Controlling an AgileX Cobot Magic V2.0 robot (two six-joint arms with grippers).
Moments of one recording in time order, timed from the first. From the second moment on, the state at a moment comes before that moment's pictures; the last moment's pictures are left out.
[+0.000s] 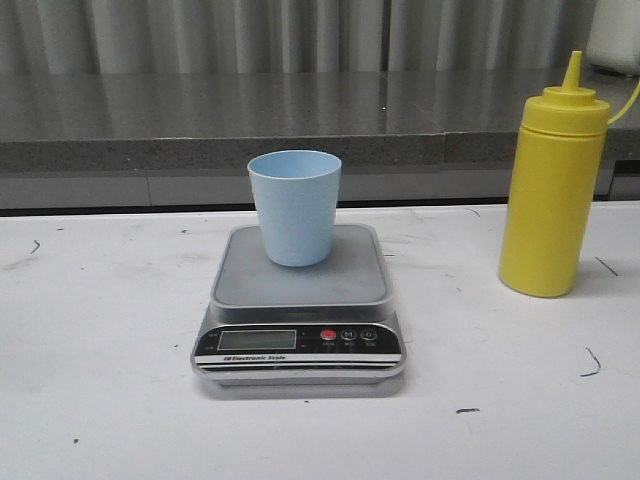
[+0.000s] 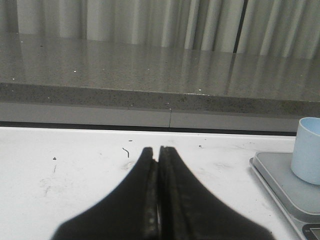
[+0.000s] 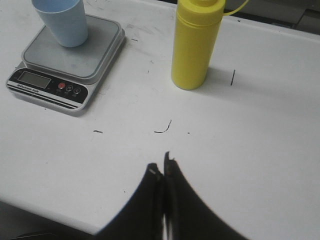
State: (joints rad) left arm -0.09 -0.01 0.00 -0.06 0.09 -0.06; right arm 0.37 0.42 -0.75 -0.03 1.03 0.08
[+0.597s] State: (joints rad) left arm -0.09 -0.01 0.00 -0.05 0.07 -0.01; right arm 0.37 0.42 -0.75 -0.03 1.03 0.08
